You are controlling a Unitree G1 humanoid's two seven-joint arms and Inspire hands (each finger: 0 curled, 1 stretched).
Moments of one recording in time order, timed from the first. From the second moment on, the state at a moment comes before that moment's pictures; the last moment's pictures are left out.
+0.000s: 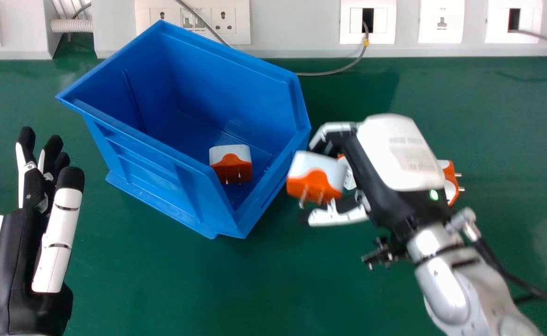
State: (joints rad) left arm 0.39 0.10 0.28 -0.32 -0.19 -0.25 -0.17; right arm -0.28 -0.33 0.37 -0.02 -0.82 -0.02 -0.17
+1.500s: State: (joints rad) left arm 0.51 0.09 0.30 -0.36 -0.21 -0.29 -0.18; right arm -1.18 0.05 0.62 1.23 -0.87 -0.03 -0.20
